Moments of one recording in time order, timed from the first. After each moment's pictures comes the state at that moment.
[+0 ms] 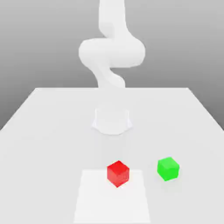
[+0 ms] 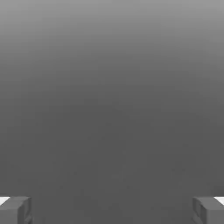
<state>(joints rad) 0.02 -0.73 -0.02 -2.36 -0.01 2.35 0.74</state>
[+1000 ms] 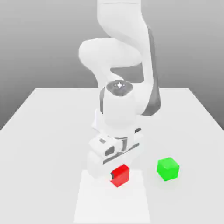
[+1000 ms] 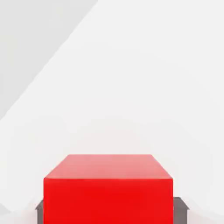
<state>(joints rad) 0.12 0.19 -0.05 -2.86 0.08 3.05 0.10</state>
